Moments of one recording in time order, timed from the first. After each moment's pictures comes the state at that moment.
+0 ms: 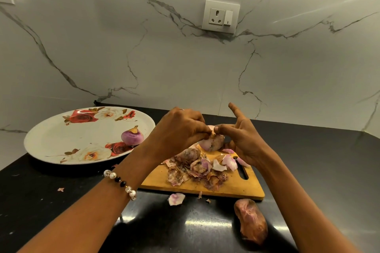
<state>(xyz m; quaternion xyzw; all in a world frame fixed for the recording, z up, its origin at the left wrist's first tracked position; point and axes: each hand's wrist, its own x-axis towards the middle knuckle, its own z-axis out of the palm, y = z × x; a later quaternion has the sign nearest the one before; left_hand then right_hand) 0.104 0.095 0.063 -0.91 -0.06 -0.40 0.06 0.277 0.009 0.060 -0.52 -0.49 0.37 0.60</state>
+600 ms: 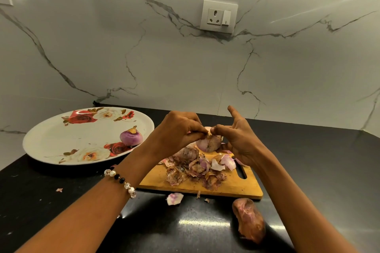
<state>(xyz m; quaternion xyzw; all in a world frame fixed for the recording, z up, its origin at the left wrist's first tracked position) 0.109 0.105 0.053 -0.91 -0.05 -0.40 -0.06 0.275 0.014 0.060 -0.57 -0.45 0.36 0.59</state>
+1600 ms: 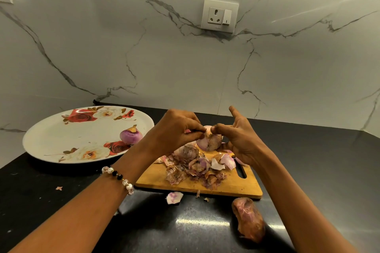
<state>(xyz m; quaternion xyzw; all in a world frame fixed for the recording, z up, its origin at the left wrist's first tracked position) 0.106 0.109 0.054 -0.91 -0.04 -0.41 -0.06 0.273 0.012 0.063 -0.57 -0.43 0.36 0.60</state>
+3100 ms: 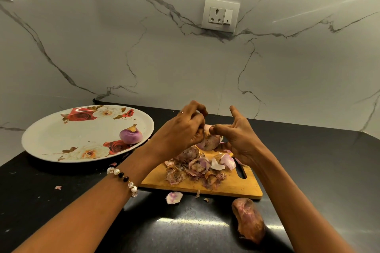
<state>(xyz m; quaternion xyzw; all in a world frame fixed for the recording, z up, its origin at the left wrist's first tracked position) 0.116 0.098 0.046 -0.91 -0.10 -0.40 0.05 0.269 0.010 0.063 -0.55 -0.44 0.38 0.60</state>
